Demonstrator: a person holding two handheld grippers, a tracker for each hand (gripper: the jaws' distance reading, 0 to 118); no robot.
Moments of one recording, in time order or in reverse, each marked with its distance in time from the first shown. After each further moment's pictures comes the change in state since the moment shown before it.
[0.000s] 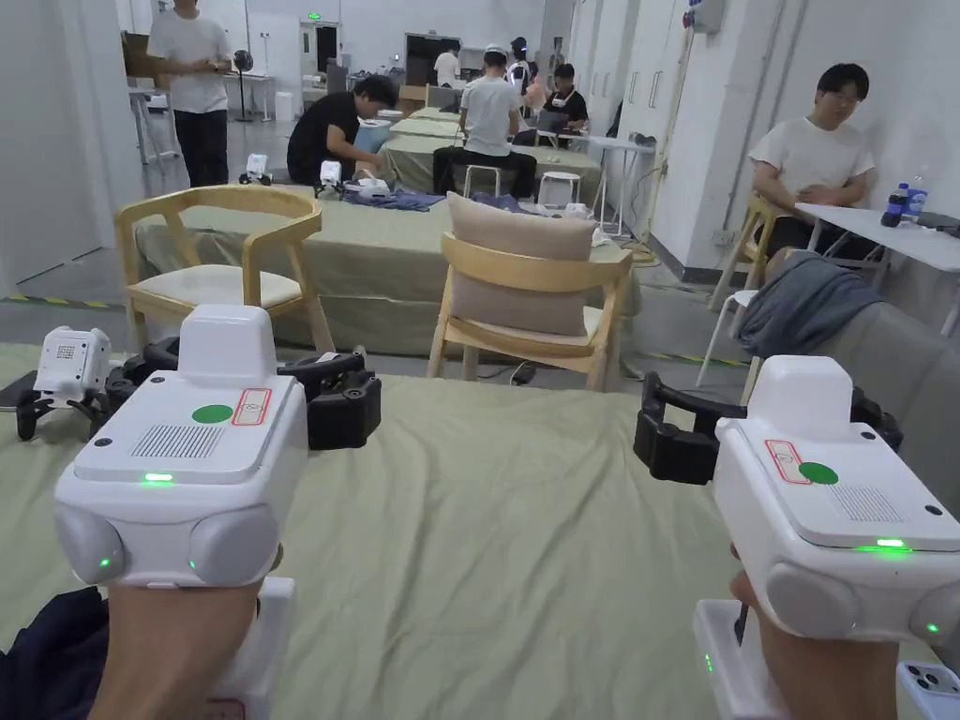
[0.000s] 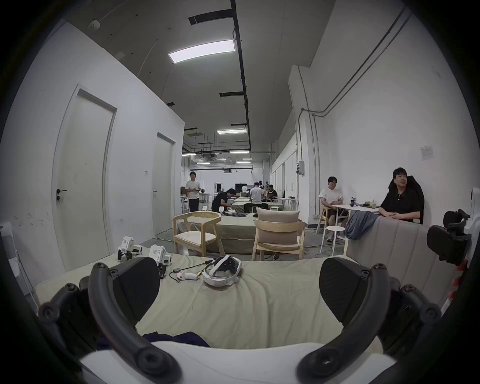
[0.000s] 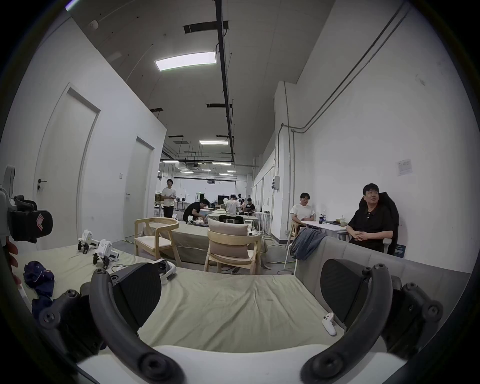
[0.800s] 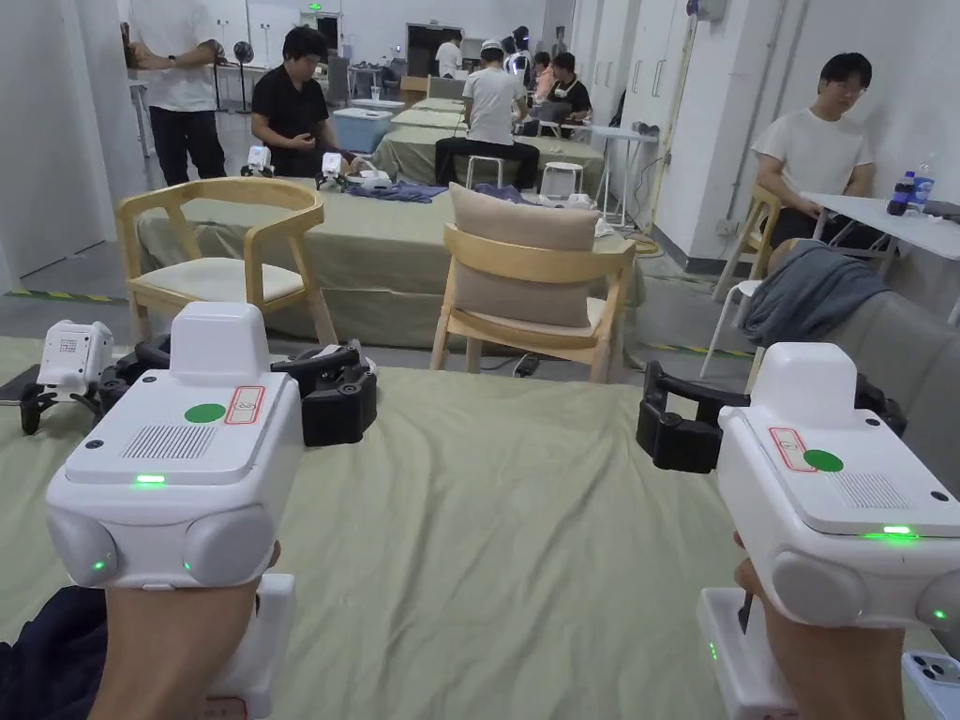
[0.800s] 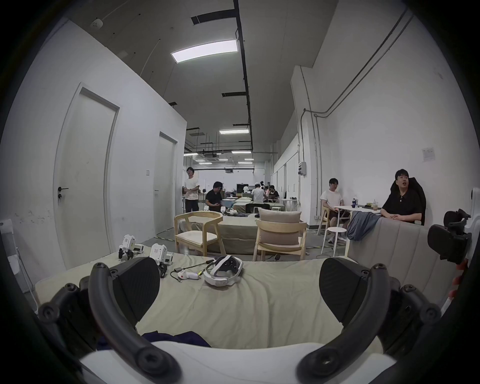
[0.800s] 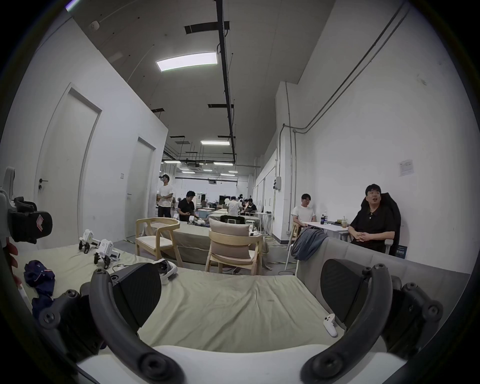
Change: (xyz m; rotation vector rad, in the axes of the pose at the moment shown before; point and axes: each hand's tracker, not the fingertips) left arm -0.002 -0.004 0.001 0.005 0.010 0.009; right arm 0.001 -0.001 -0.004 0.001 0.011 0.004
